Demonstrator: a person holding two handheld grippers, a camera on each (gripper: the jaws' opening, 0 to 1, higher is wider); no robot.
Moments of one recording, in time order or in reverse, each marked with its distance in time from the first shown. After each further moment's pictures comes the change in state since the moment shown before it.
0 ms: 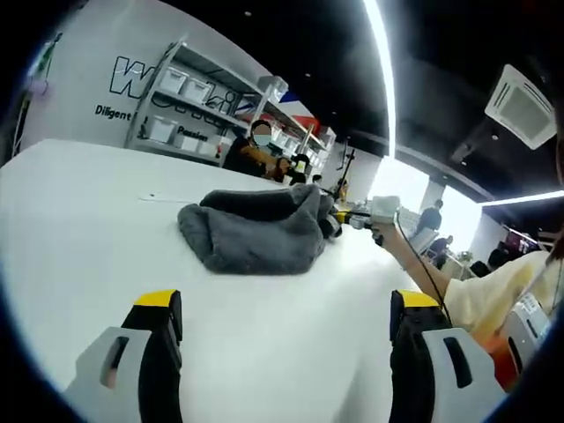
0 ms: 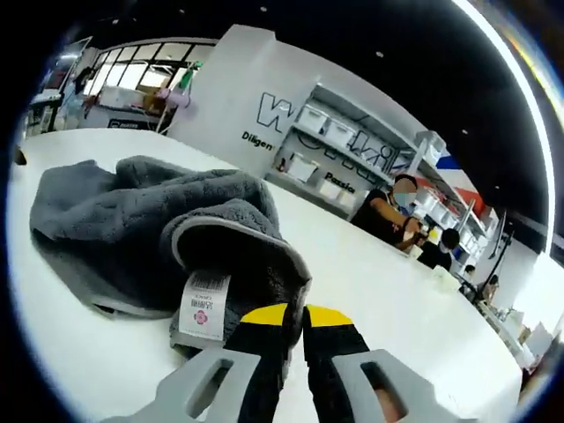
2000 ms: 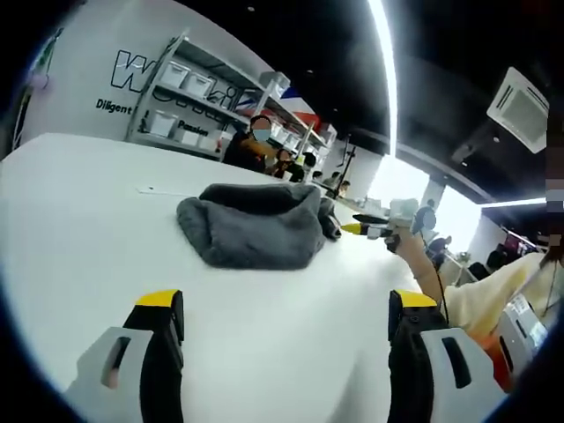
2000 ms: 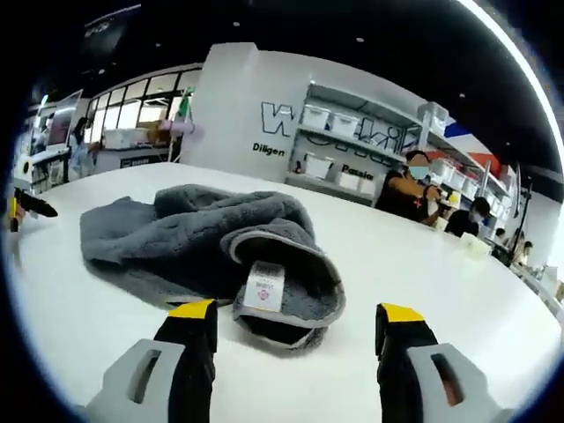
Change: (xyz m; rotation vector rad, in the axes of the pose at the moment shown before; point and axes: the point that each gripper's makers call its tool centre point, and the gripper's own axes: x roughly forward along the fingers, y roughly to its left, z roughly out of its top) left arm 0.000 0.002 -0.001 -0.018 0.020 -0.005; right arm -0.062 0.048 -0.002 0.203 0.001 0.194
